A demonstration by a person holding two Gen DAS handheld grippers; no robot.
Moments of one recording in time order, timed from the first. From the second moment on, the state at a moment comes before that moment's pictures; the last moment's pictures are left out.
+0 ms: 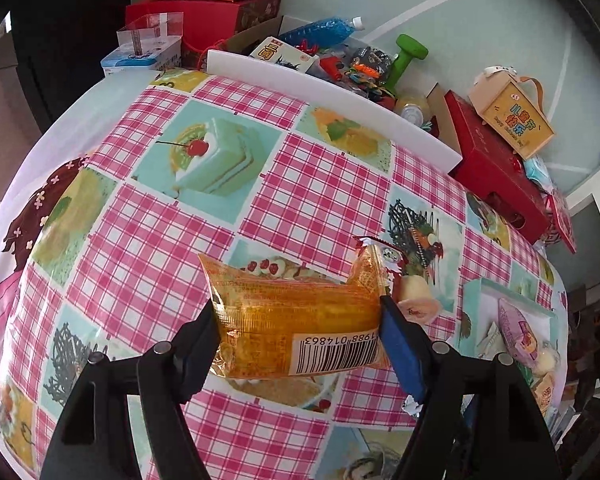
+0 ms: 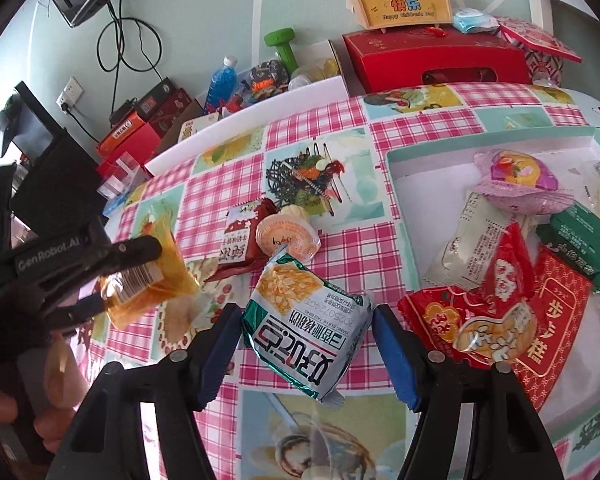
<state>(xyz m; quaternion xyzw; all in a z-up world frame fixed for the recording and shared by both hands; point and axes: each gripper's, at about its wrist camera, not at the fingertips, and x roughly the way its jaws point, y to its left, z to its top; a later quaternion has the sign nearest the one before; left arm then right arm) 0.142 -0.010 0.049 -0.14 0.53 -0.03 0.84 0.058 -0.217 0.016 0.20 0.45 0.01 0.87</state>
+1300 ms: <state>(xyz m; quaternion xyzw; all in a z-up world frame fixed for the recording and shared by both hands) 0.153 -0.188 0.058 -0.06 0.50 -0.22 0.83 0.006 -0.392 0.033 0.29 0.37 -0.19 0.86</state>
